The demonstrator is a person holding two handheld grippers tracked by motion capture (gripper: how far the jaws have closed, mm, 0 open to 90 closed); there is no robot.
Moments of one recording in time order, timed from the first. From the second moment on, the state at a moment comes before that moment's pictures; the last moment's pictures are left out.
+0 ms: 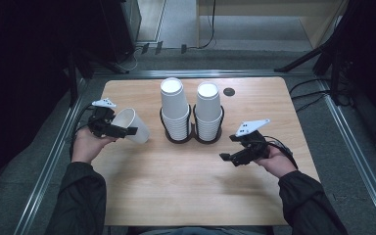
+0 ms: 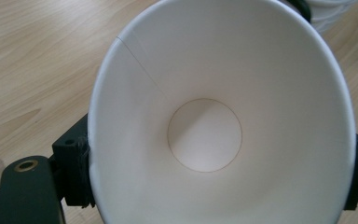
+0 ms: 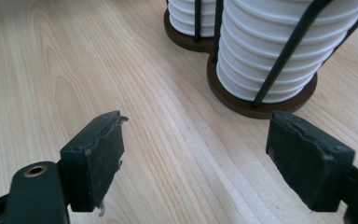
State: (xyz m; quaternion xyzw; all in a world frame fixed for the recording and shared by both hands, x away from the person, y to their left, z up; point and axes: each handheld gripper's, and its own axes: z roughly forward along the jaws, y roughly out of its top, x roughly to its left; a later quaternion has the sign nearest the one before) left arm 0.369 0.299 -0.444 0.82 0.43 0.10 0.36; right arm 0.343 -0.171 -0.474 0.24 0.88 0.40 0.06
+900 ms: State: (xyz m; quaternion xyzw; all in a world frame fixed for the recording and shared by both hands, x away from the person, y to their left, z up) left arm 0.387 0.325 -0.465 0.82 0.49 0.14 0.26; right arm 0.336 -0.180 -0.474 0.25 0.88 0.40 0.06
